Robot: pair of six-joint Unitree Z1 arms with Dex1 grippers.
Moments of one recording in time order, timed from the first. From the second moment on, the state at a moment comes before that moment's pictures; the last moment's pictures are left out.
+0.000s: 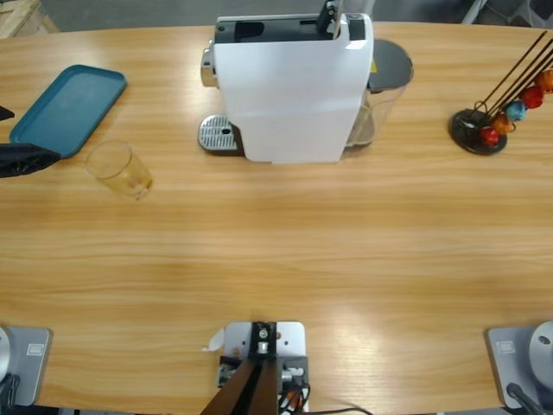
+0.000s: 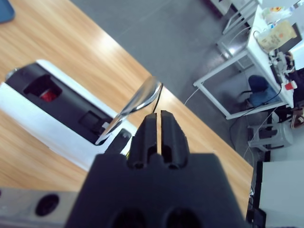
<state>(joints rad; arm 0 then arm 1) -0.68 1.13 -0.98 0.69 0.07 0.02 0.96 1.66 -1.70 0.75 -0.62 -0.15</state>
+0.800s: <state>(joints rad) -0.68 1.13 -0.98 0.69 0.07 0.02 0.96 1.75 -1.76 0.71 -0.56 -0.17</state>
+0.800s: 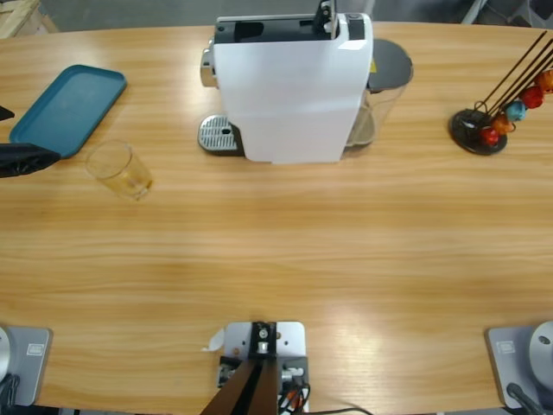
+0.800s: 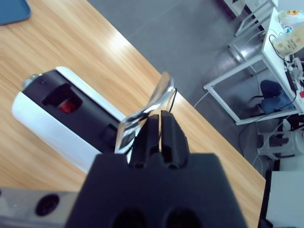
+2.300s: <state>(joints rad) -0.68 1.13 -0.98 0.69 0.07 0.02 1.10 2.03 -1.84 0.71 -0.39 -0.18</state>
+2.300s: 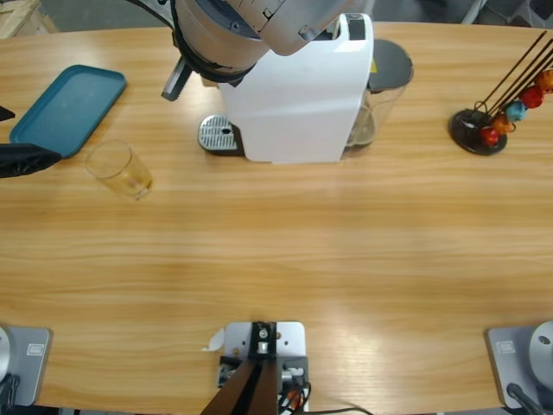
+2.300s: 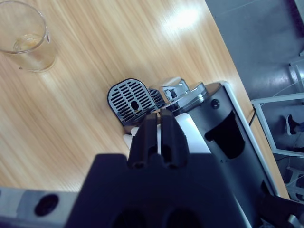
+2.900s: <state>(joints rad) -0.68 1.13 -0.98 0.69 0.07 0.02 1.16 1.86 -1.85 0.86 -0.59 -0.17</state>
